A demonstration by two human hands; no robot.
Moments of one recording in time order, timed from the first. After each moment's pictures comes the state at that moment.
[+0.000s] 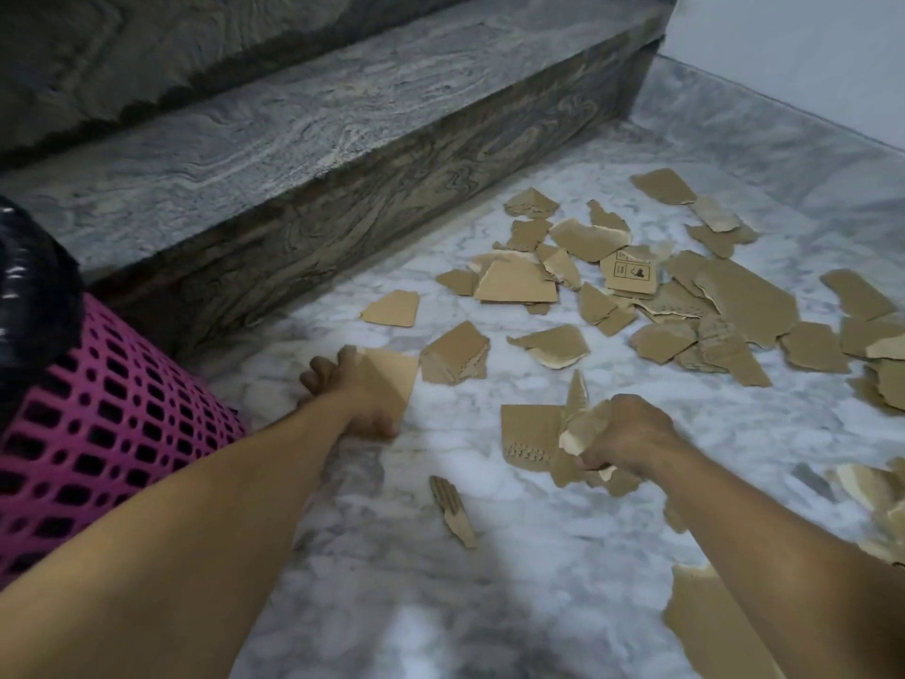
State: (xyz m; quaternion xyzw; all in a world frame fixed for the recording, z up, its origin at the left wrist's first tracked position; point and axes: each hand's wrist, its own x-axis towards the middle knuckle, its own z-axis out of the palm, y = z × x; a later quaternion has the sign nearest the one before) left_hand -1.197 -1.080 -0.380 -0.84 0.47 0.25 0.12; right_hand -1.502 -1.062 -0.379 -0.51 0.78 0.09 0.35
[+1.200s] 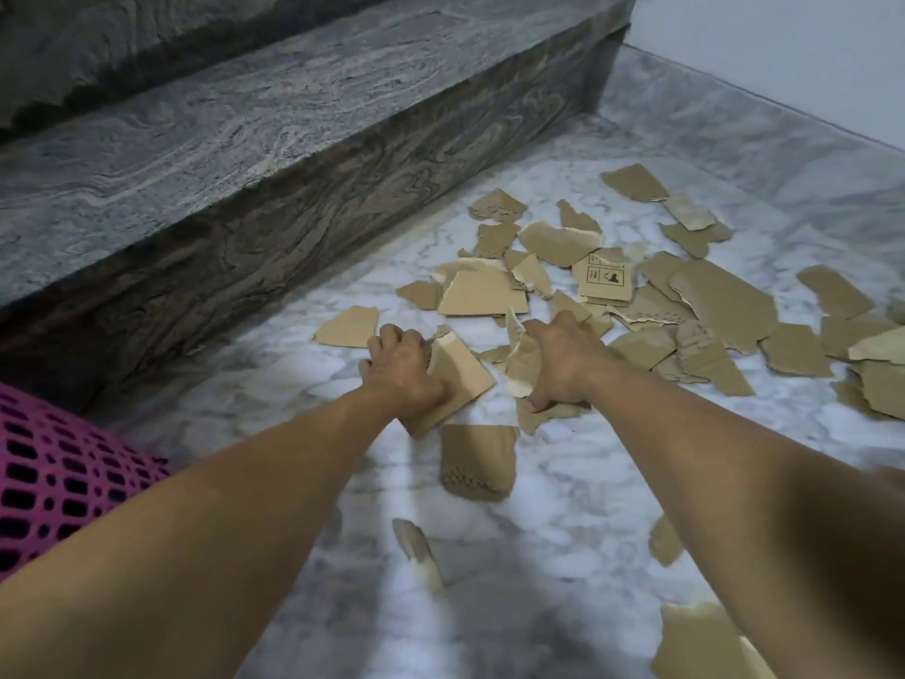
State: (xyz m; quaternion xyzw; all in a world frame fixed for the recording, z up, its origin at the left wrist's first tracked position) left_hand -1.283 -1.142 -0.392 -0.74 0.62 0.26 0.02; right_hand -1.483 -1.157 -0.365 -0.70 0.66 0.13 0.24
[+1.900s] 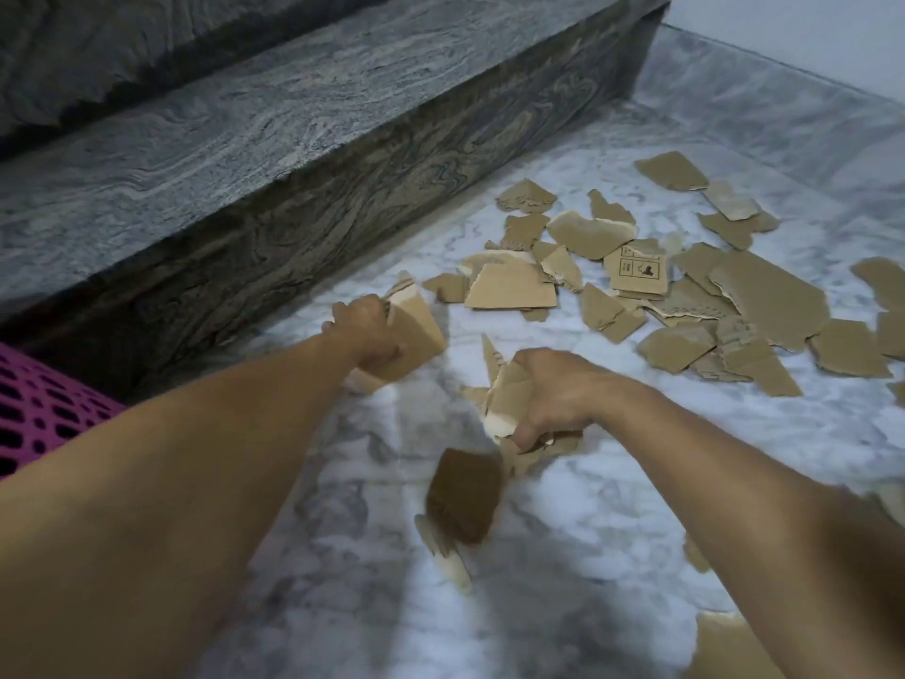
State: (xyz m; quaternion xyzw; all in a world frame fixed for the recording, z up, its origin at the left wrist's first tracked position) left_hand -1.214 -1.182 -0.376 -0.78 0.59 0.21 0.07; right_hand -1.445 -1.120 -0.333 -0.70 0.59 0.14 0.37
